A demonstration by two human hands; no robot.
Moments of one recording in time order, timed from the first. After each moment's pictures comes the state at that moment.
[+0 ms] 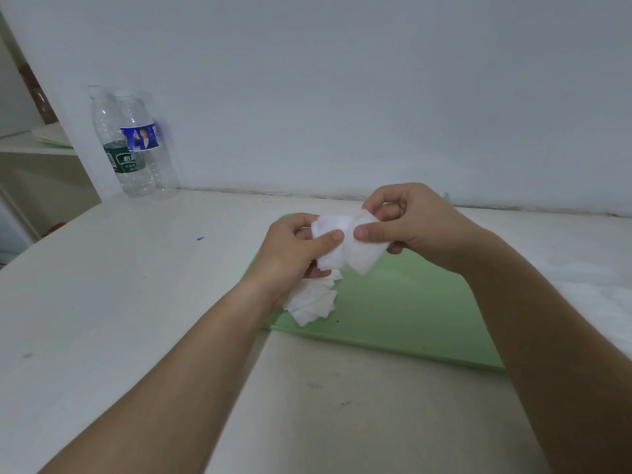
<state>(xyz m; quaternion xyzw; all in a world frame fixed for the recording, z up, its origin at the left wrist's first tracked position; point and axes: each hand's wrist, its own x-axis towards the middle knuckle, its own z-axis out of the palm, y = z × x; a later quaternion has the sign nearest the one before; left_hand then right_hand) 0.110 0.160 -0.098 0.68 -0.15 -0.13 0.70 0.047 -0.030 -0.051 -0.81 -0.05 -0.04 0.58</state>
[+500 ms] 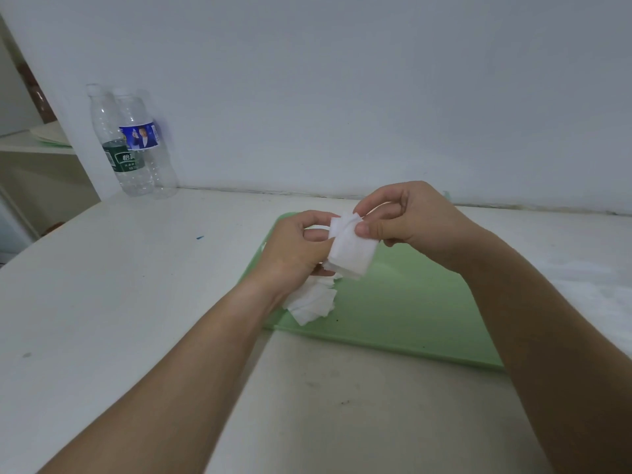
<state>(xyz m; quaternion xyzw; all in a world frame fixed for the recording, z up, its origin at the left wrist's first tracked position) 0.102 0.157 -0.092 0.68 -0.21 -0.15 0.69 0.048 -0.030 -0.052 -0.83 -0.03 -0.07 0.55</state>
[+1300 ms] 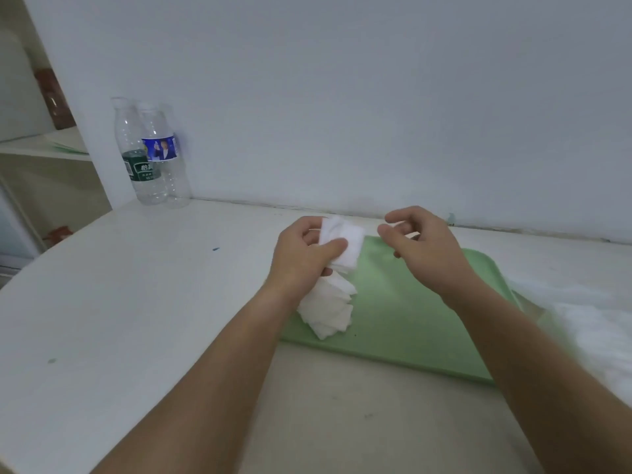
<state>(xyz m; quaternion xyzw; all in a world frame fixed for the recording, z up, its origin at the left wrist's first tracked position) 0.117 0.168 -0.095 0.70 -0.16 -0.06 0.70 0.052 -0.012 -0.077 -0.84 0.11 -0.24 0.47</state>
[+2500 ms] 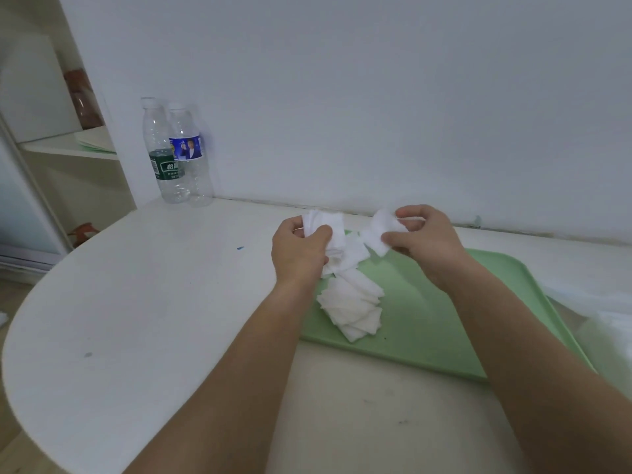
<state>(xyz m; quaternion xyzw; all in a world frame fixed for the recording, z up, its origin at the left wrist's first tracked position) 0.144 0.187 -0.102 0.65 -0.01 0.03 0.76 0.110 0.001 -0.088 -0.75 0.15 -0.20 0.62</state>
